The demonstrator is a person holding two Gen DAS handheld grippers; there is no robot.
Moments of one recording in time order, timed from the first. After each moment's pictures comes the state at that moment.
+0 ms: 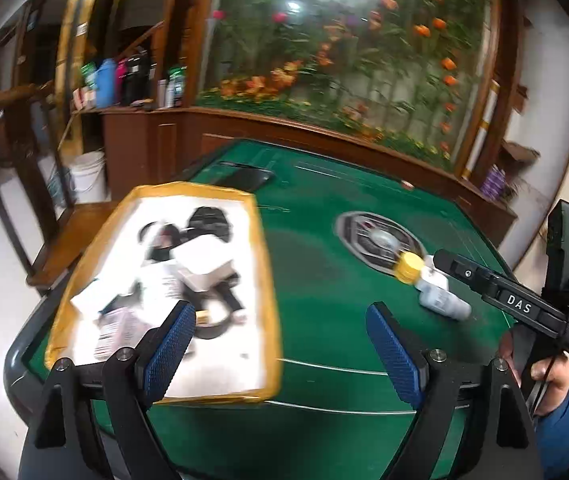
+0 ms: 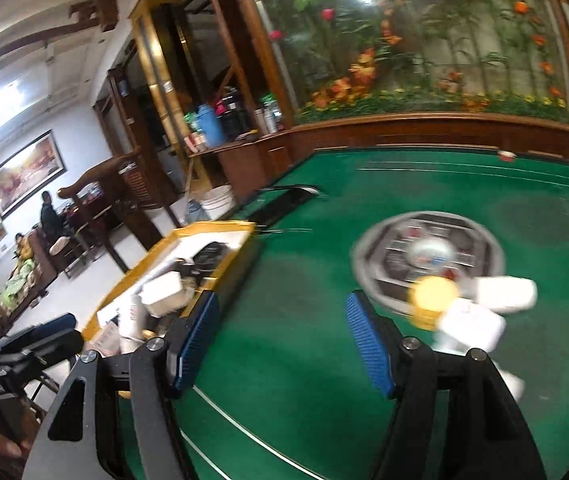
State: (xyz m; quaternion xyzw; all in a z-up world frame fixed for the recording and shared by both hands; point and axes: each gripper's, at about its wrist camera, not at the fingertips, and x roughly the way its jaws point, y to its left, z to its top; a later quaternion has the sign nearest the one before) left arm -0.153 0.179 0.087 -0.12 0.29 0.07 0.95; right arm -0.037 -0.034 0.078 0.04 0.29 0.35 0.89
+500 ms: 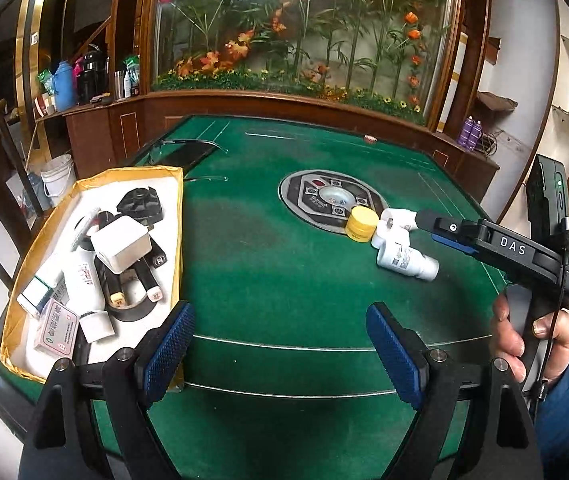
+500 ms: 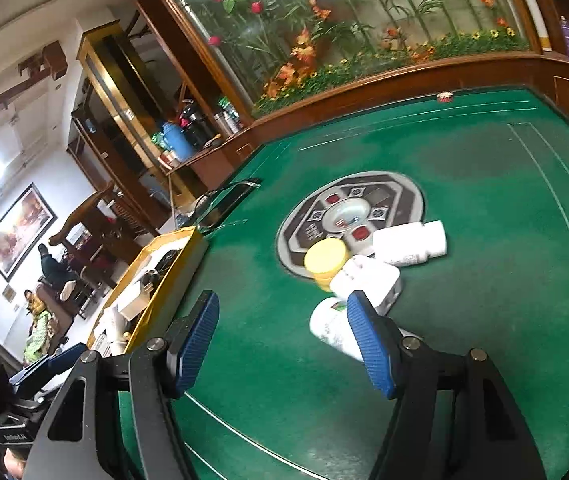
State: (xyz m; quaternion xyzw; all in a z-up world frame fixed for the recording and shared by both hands) left arm -0.127 0.115 0.079 -0.08 0.34 0.02 0.93; right arm -0.008 -0.112 0.056 0.13 0.35 0.33 0.87
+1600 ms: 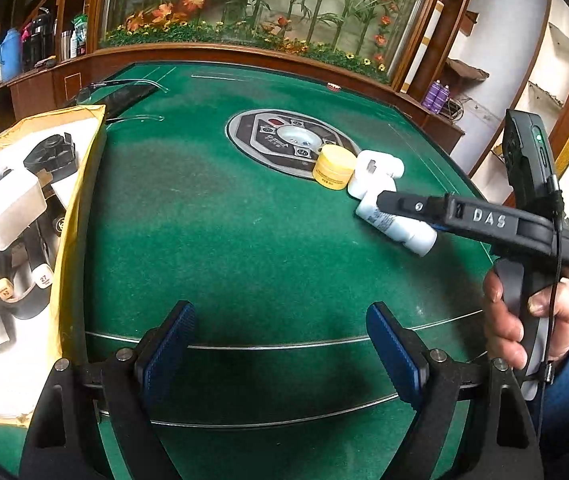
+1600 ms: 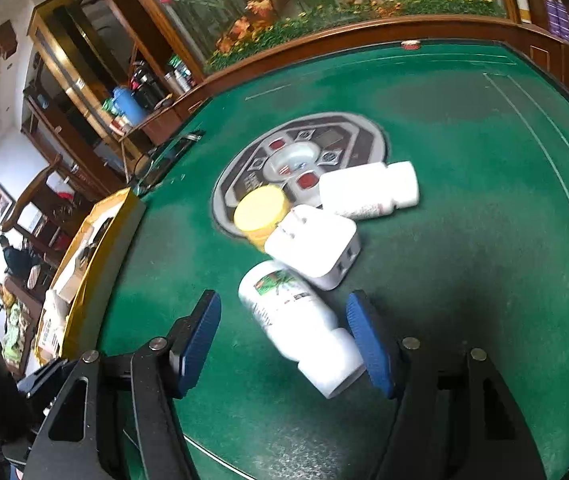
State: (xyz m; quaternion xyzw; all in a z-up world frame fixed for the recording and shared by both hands) left arm -0.078 0.108 0.017 -0.10 0.41 -0.08 0.90; right arm 0.019 -0.095 0.017 0.08 0.44 0.26 0.86
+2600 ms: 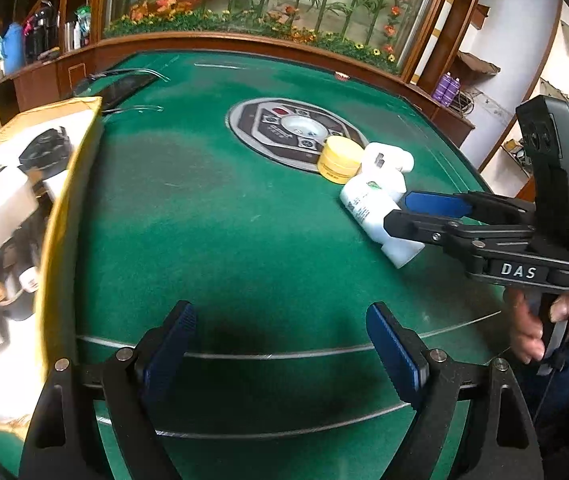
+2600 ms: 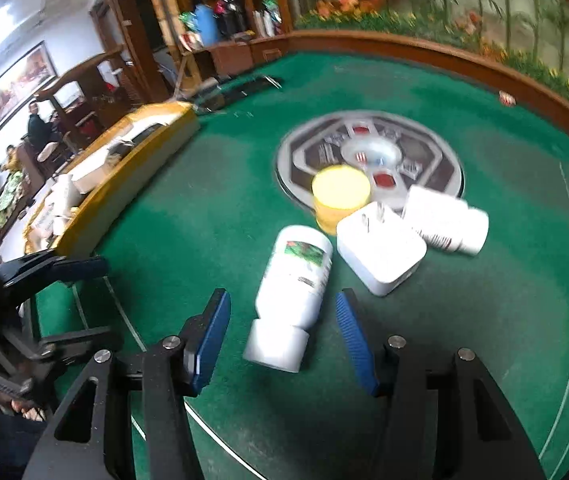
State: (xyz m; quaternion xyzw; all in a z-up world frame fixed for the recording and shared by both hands) left arm -0.061 0.098 0.014 -0.10 0.43 -0.06 0.89; right arm 0.003 -0.069 0.033 -0.10 0.41 0.36 0.83
